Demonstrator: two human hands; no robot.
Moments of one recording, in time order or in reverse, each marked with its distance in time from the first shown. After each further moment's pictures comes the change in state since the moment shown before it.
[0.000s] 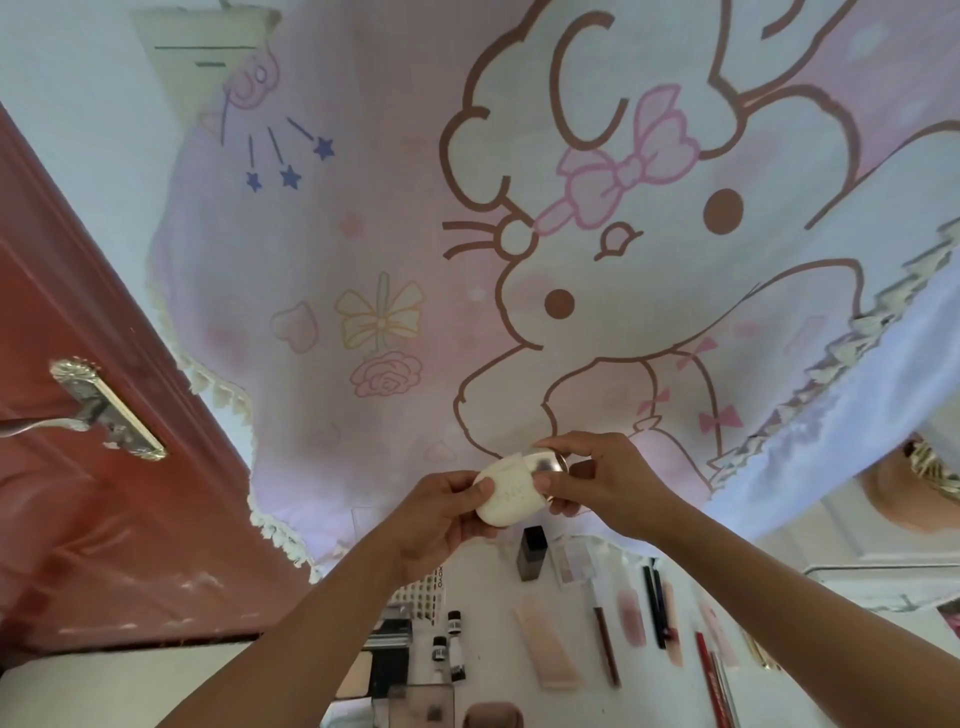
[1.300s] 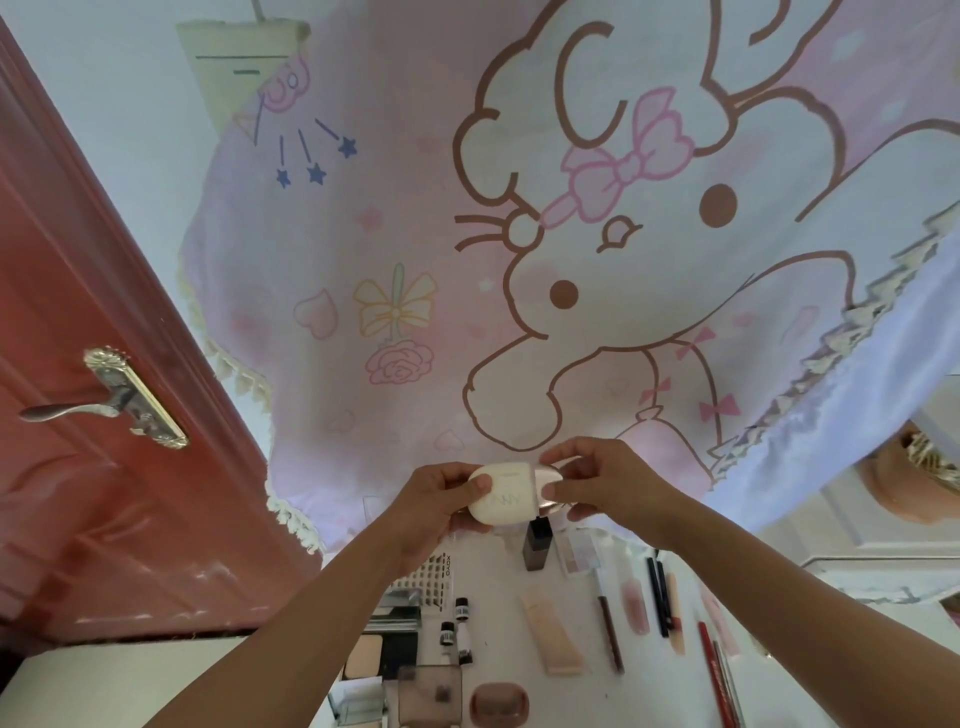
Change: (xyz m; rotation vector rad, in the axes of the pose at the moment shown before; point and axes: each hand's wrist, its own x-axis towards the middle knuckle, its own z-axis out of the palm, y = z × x) left_hand -0.016 -0.007 -0.009 0.206 0.117 0.088; right_hand -0.015 -0.006 0.006 0.033 -0.091 0.302
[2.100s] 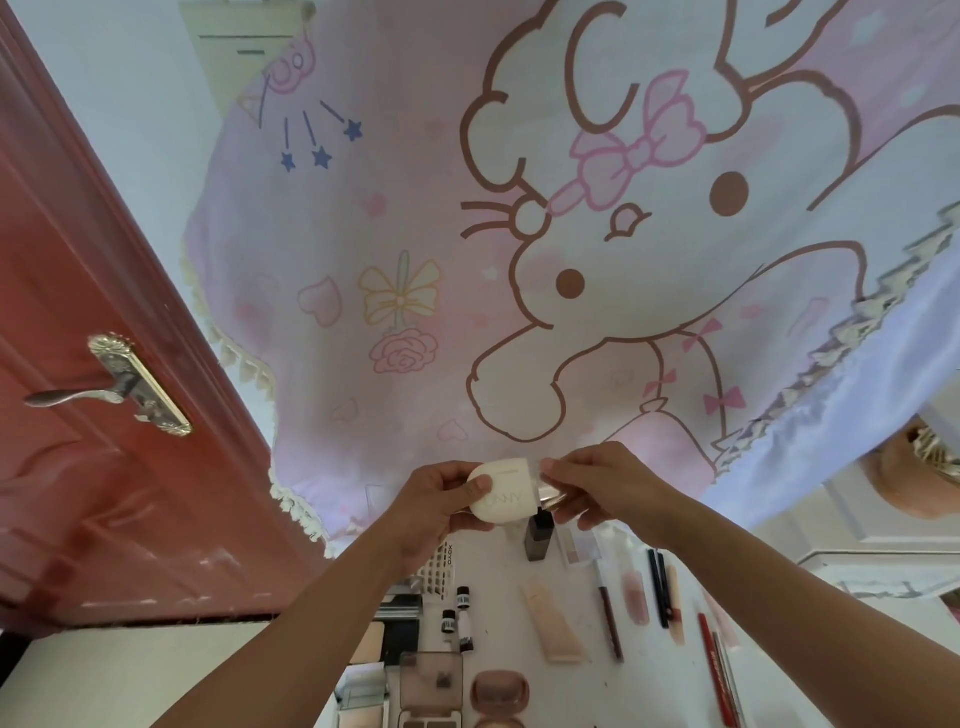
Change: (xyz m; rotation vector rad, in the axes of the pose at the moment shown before) left_hand -0.004 -0.012 -0.003 -0.072 0.011 0.006; right_hand 0.000 0.003 0.008 0.063 0.012 0.118
